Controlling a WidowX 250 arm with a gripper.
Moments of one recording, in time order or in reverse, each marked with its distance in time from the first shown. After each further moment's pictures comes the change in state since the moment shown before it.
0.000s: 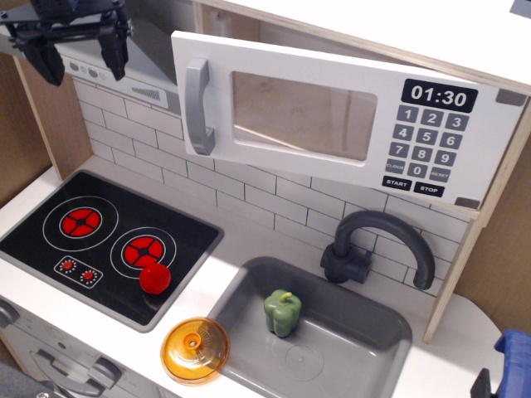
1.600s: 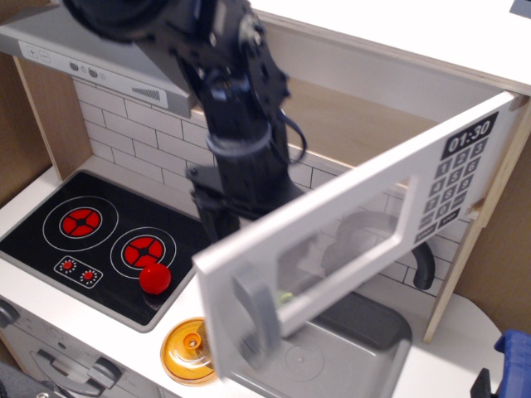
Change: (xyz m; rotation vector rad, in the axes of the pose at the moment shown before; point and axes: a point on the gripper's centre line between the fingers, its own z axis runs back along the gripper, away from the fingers) arm -0.181 -0.142 -0.040 -0.099 0.184 -0.537
